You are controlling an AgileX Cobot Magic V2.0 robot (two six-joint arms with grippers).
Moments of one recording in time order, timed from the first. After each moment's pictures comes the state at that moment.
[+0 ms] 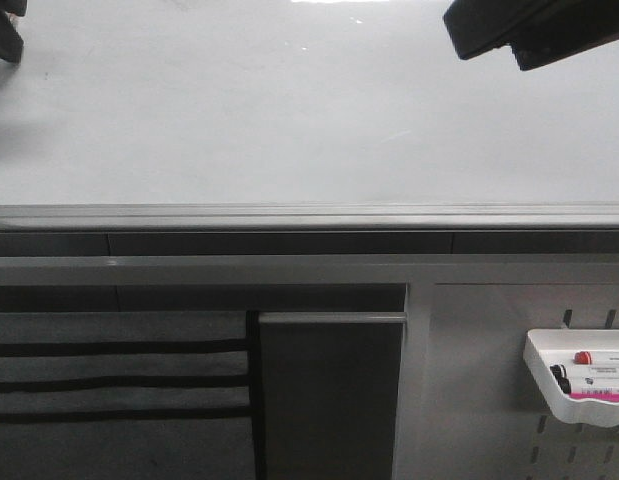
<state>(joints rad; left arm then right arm) -0.11 1.45 -0.99 0.00 0.13 -0.03 0.54 0.97 -0.78 0.40 0.48 -0.30</state>
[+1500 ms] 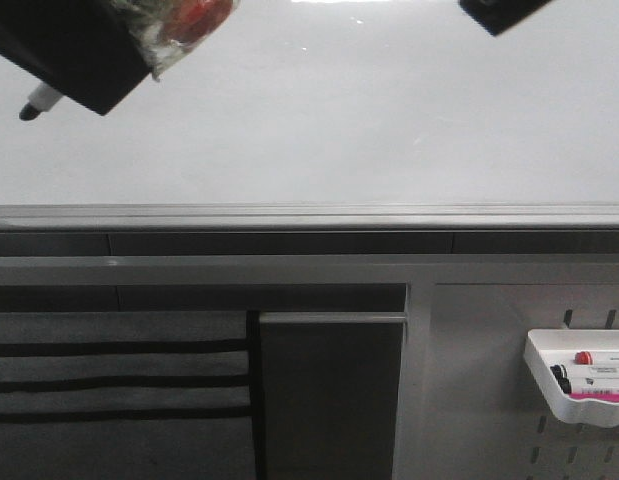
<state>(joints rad) -0.63 1.16 -1.02 -0.57 1.01 0.96 0.40 1.19 -1.14 0.69 1.15 -0.86</state>
